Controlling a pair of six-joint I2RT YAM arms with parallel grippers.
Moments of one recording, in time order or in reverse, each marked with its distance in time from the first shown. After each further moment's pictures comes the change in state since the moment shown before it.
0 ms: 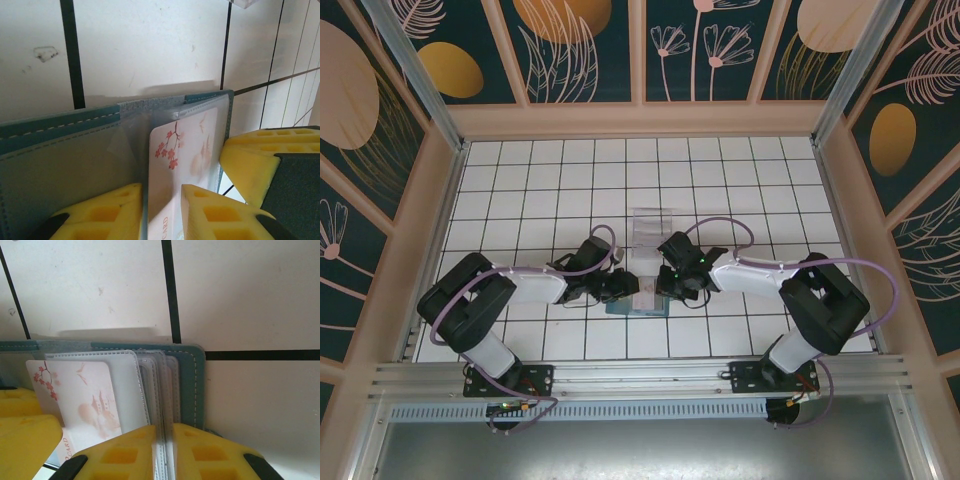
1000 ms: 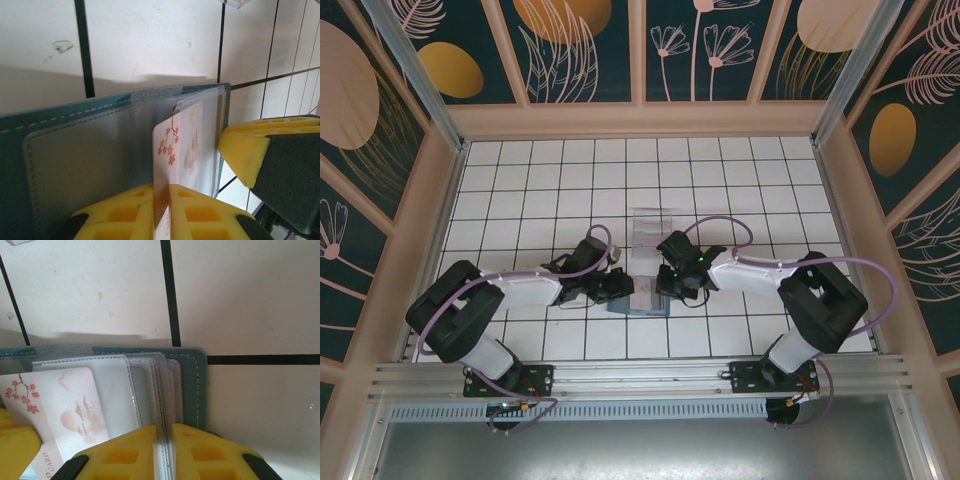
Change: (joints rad) left arm 0.001 -0.085 -0.014 -0.075 -0.043 0.029; right arm 0.000 0.013 0.018 -0.015 0.012 0.000
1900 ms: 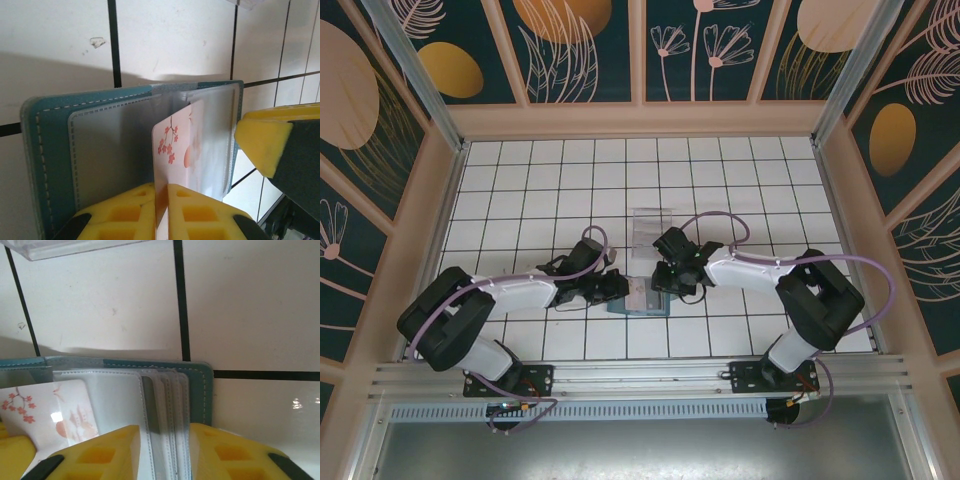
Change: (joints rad) left arm 0.000 -0.044 -0.013 -0.062 -0.041 0.024; right arm 0.008 0.018 0.051 -0.043 0.029 -0.027
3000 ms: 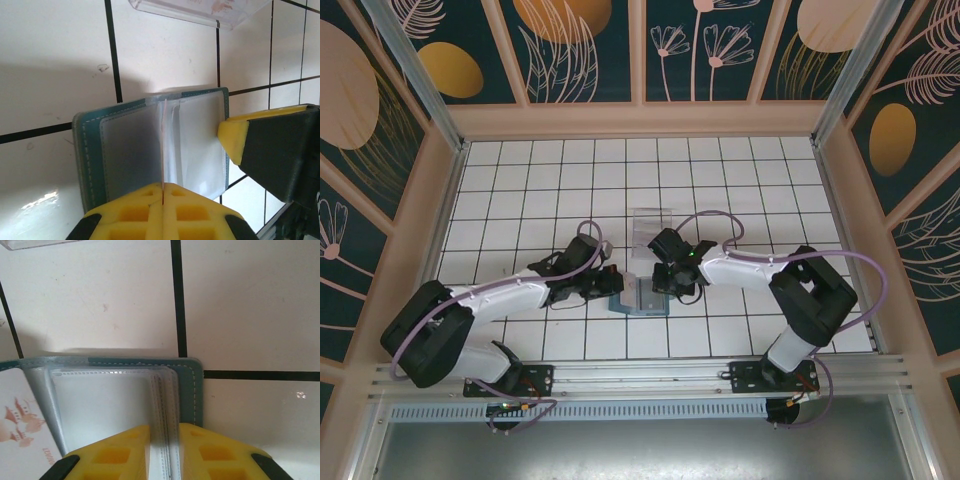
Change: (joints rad) left arm 0.000 -0.121 0.043 -0.157 -0.097 0.086; right arm 0.021 0.040 0.038 -0.046 0.037 -0.007
